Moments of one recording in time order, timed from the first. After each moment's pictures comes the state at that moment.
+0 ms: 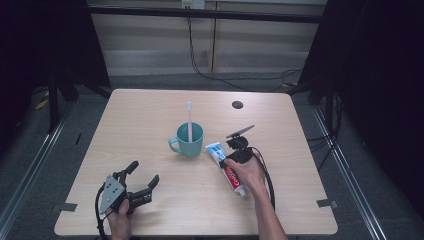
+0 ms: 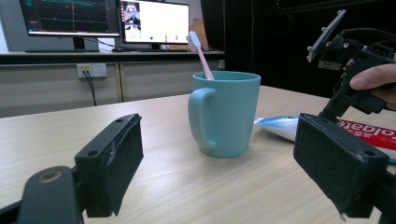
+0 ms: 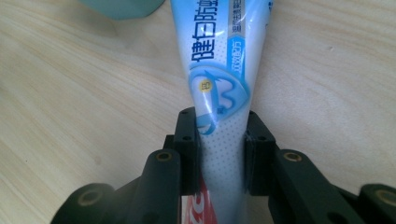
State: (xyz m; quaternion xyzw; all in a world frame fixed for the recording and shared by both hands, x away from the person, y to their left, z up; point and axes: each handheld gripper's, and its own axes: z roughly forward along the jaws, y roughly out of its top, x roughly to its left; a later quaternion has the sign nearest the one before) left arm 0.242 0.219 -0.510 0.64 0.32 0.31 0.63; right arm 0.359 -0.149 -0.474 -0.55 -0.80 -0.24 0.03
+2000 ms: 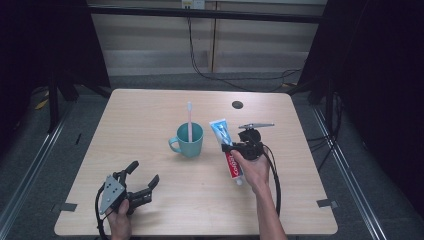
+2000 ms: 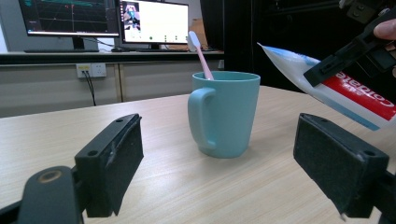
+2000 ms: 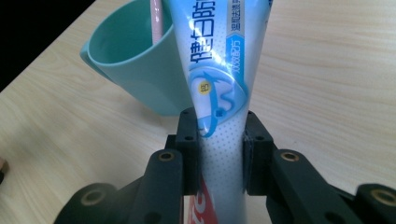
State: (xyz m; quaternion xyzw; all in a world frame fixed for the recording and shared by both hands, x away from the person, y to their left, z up) left arm 0.242 0.219 -0.510 0.64 0.32 0.31 0.63; right arm 0.337 -0.164 -0.428 -0.52 -0.74 -0.41 -0.08
